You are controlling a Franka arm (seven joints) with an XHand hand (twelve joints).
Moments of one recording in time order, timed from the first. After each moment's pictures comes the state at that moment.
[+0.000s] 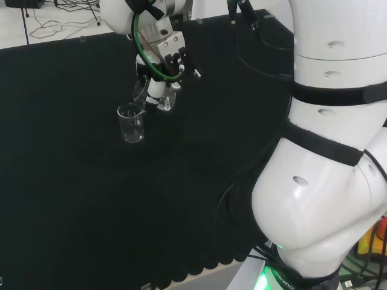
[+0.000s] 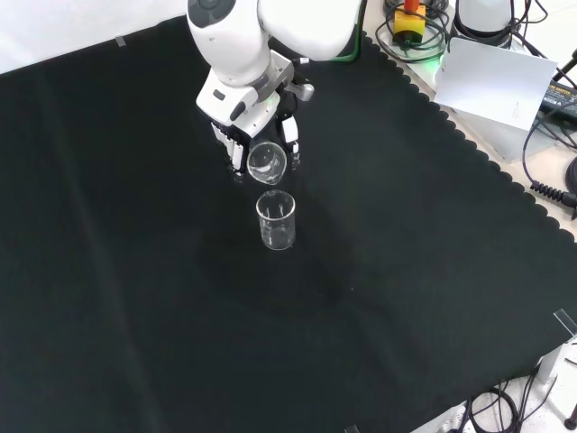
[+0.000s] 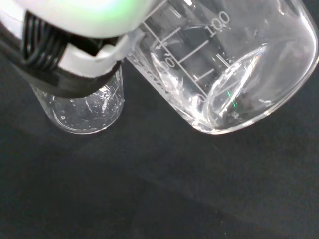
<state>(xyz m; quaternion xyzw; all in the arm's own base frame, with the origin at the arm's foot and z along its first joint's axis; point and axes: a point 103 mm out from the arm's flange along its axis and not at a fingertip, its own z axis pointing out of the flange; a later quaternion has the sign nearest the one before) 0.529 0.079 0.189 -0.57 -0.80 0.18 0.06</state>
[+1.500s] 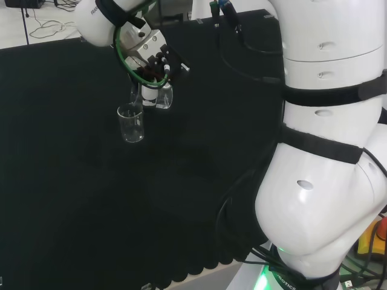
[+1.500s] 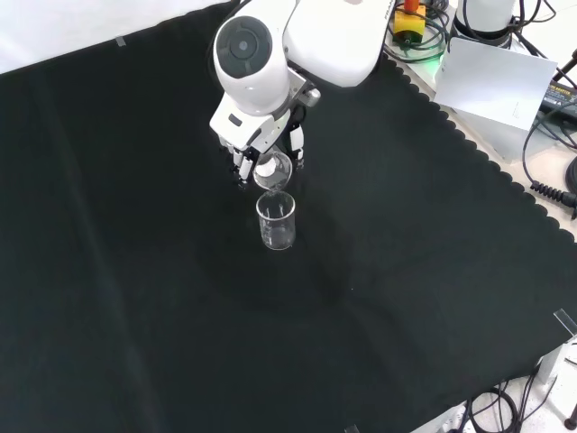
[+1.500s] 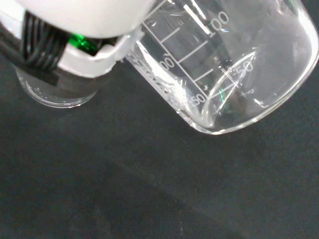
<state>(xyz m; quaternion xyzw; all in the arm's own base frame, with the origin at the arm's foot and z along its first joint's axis) 0.530 0.101 0.197 -0.55 -0.79 0.27 -0.01</state>
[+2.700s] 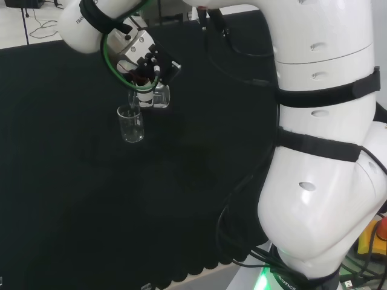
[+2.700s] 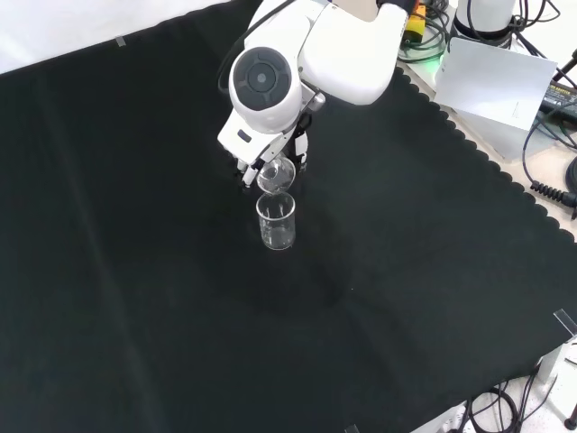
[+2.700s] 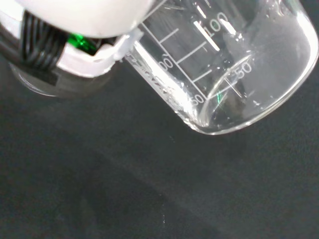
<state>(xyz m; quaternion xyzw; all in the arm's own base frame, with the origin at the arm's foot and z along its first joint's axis) 0.531 0.116 0.202 -0.54 -0.78 0.33 -0.05</state>
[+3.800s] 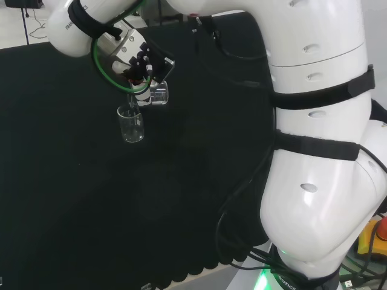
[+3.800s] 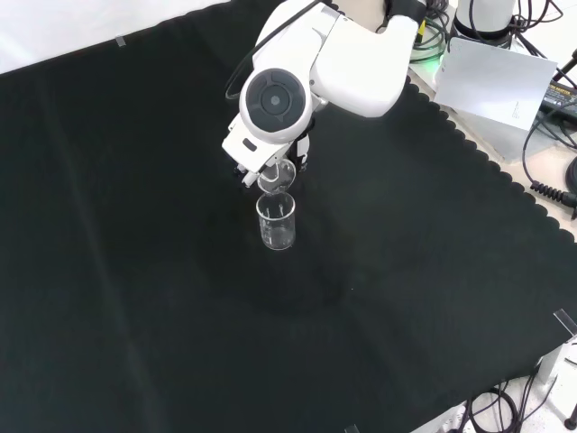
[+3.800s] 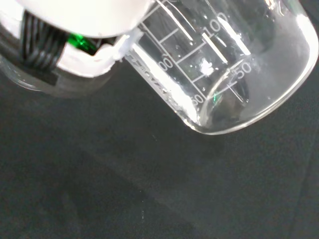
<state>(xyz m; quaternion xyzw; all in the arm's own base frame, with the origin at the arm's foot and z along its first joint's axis) 0.532 0.127 0.211 -0.53 -0.76 0.36 -0.08</state>
